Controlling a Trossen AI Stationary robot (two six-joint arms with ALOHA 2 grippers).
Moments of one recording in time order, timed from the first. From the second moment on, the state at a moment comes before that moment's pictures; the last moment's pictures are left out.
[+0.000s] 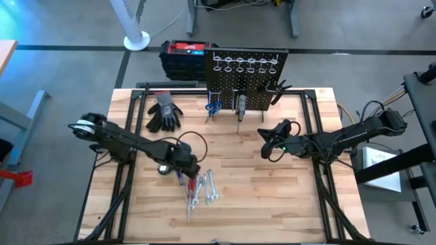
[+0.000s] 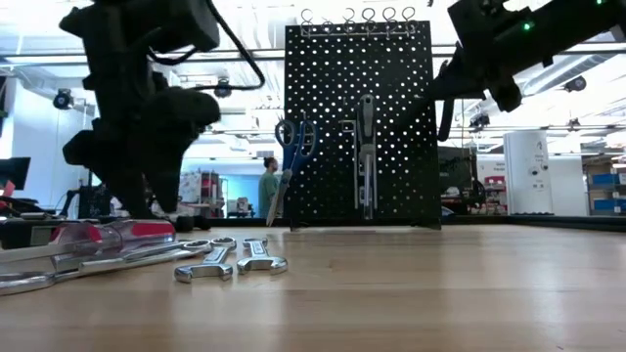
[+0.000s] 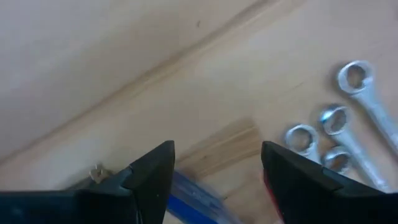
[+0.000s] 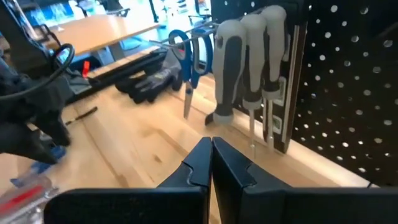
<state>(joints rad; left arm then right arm) -0.22 1.55 0.86 -0.66 -0.13 -1.27 0.22 1.02 0.47 0.12 0.78 0.48</state>
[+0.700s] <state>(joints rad) -0.37 1.71 1.16 -1.07 -0.22 -1.77 0.17 0.95 0.34 0.09 0.81 0.44</state>
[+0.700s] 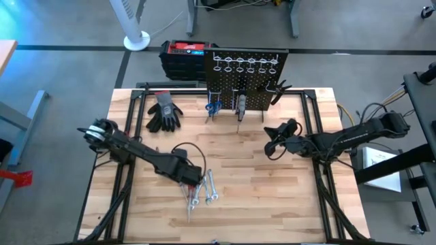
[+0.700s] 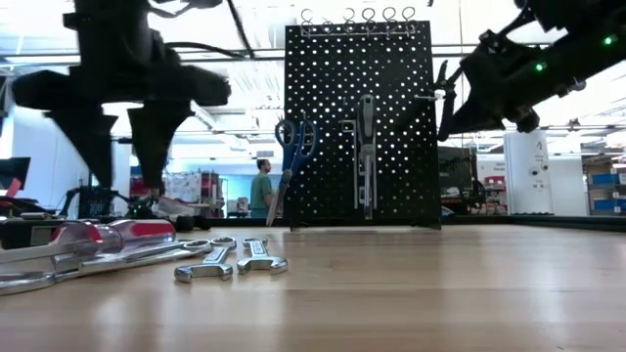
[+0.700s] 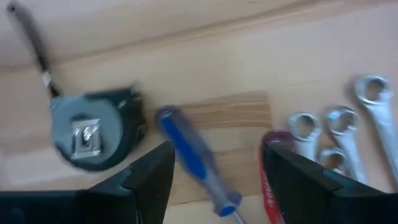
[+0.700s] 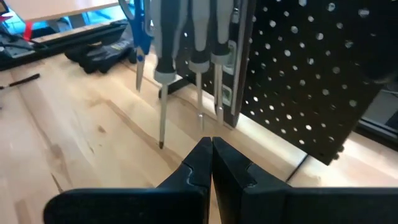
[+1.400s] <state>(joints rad) -0.41 1.72 0.98 -0.86 -0.15 -2.02 0.16 0.77 0.20 0.11 0.75 0.45</state>
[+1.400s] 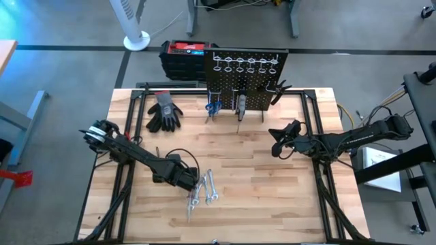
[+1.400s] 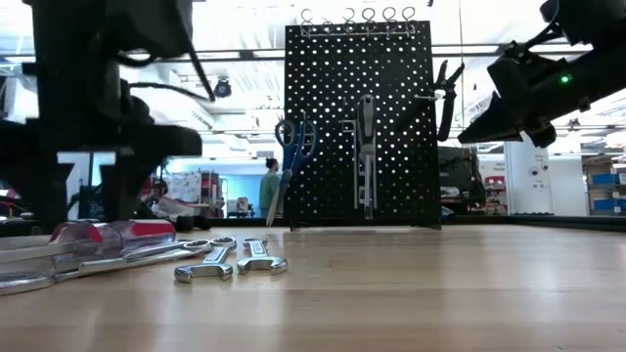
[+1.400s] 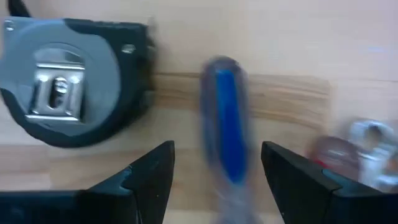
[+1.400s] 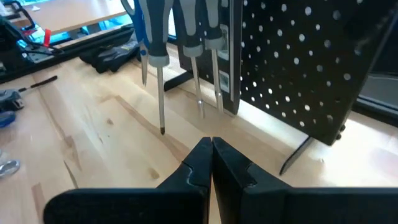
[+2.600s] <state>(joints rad) -0.26 1.39 0.96 -0.61 -0.67 -1.15 0.15 0.76 0.20 0.13 0.59 0.53</state>
